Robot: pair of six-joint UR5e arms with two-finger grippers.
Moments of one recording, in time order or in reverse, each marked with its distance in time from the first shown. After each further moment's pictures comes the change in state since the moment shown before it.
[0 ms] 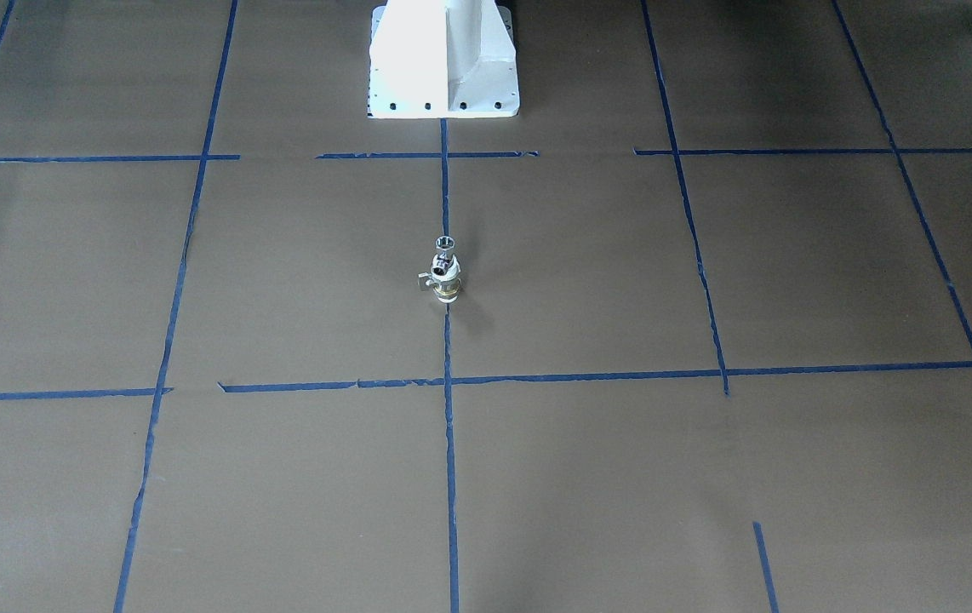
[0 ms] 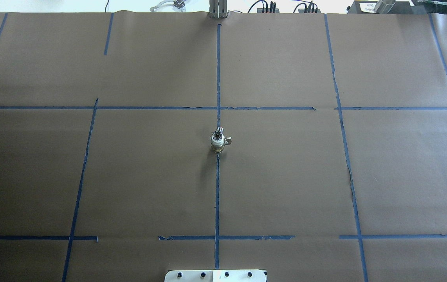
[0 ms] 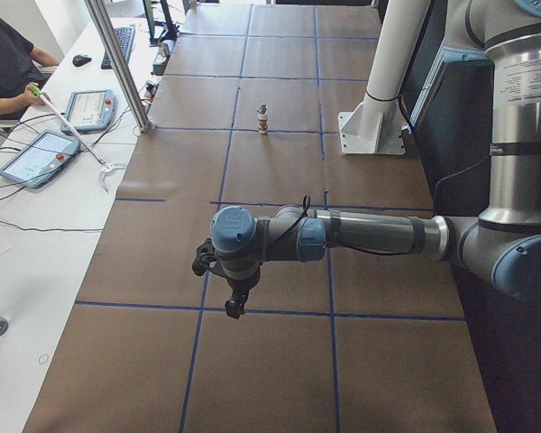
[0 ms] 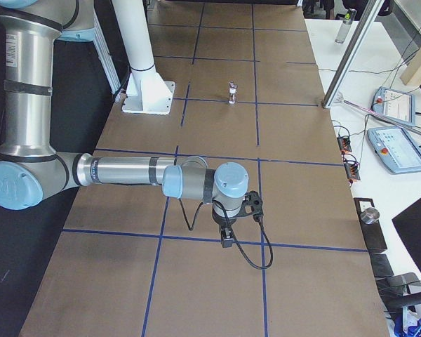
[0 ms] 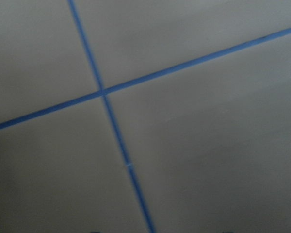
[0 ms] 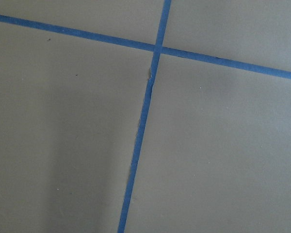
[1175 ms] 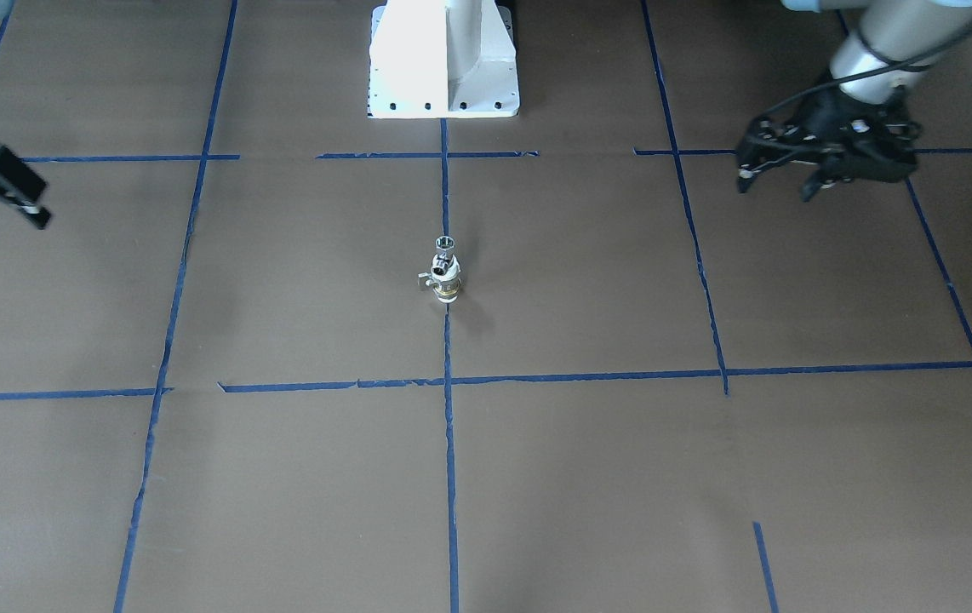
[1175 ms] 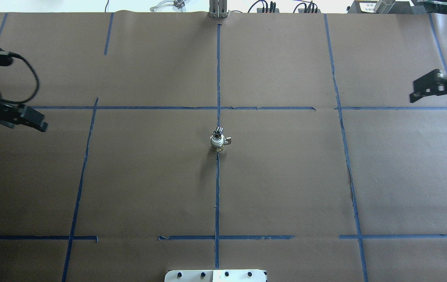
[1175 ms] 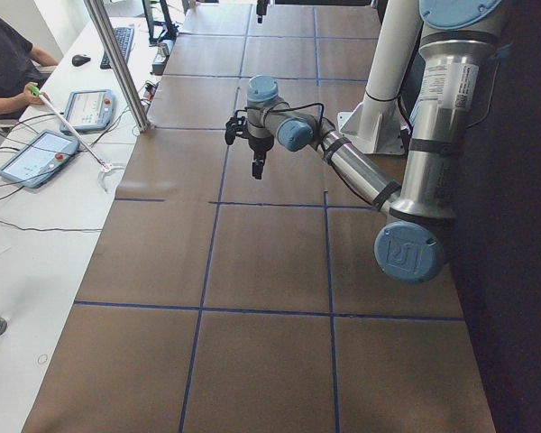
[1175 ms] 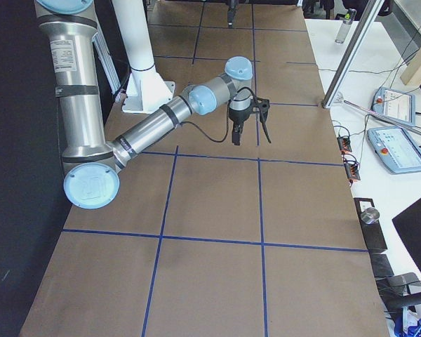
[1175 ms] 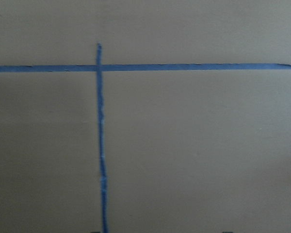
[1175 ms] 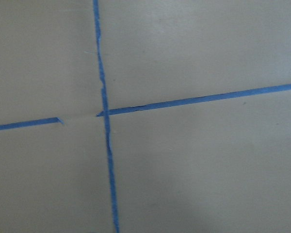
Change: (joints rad) left arm 0.558 -0.138 -0.436 -0.109 0.113 -0.987; right arm -0.387 0.155 0.379 0.000 -0.054 0.945
